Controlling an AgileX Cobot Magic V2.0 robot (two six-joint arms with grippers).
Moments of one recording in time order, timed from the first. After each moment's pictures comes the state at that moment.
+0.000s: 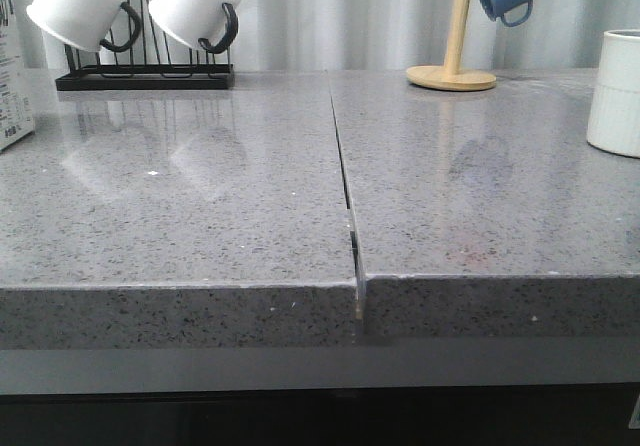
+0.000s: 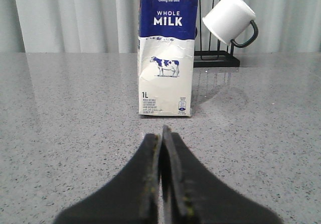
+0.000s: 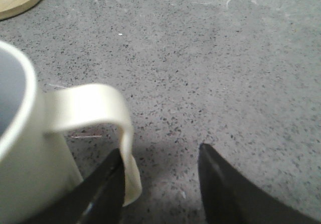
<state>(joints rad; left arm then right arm) -0.03 0.00 0.00 0.00 0.07 -0.04 -0.20 1.61 -0.71 -0.02 -0.46 0.07</state>
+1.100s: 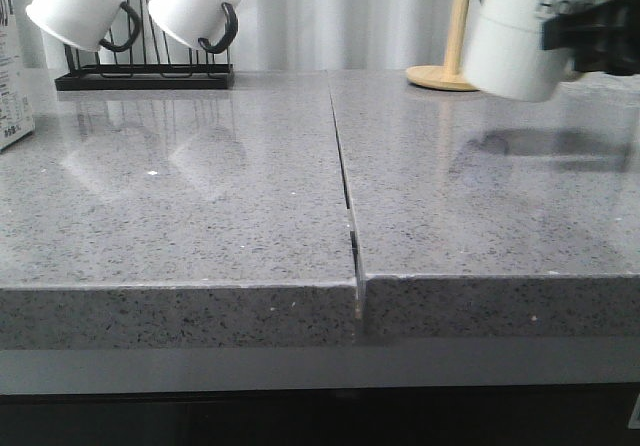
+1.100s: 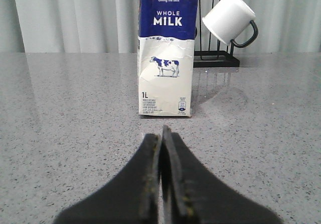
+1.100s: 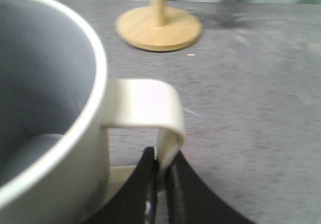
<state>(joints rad) -0.03 0.00 0.00 0.00 0.07 -0.04 0.12 1.52 -0.74 -0.02 -0.44 0.06</state>
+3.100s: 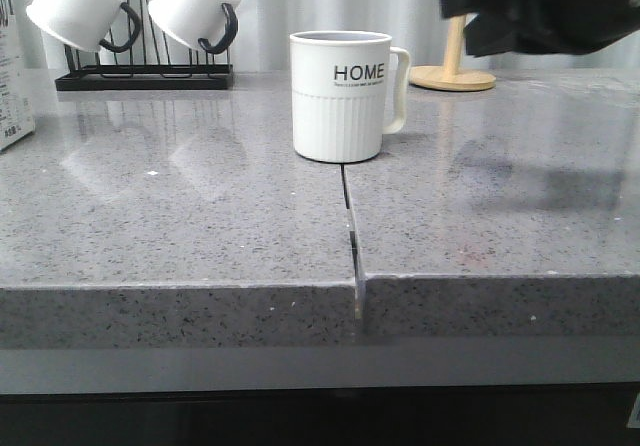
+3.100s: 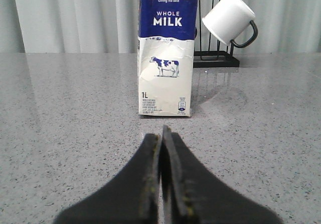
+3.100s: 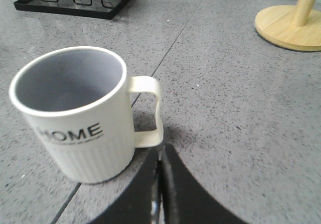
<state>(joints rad) -0.03 0.00 0.00 0.00 0.07 -0.04 0.40 1.33 -0.68 0.01 -0.29 0.06</state>
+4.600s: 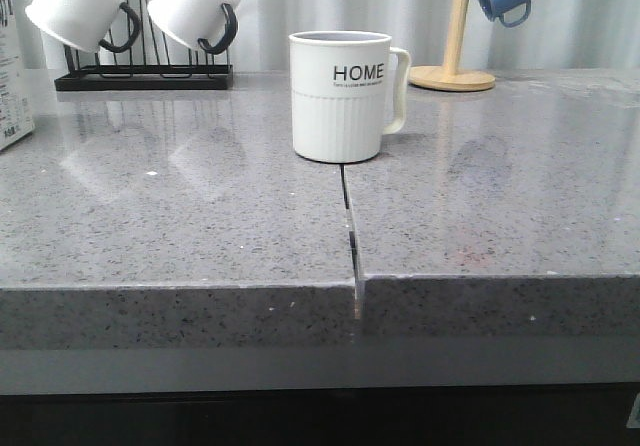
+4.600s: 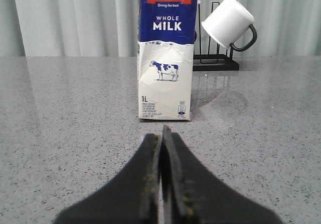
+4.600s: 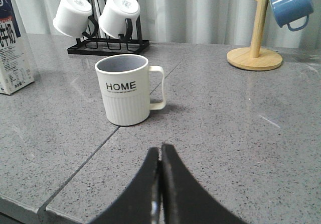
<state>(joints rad) -0.03 0.00 0.00 0.00 0.06 -0.04 0.40 0.30 -0.25 0.02 0.08 0.06</state>
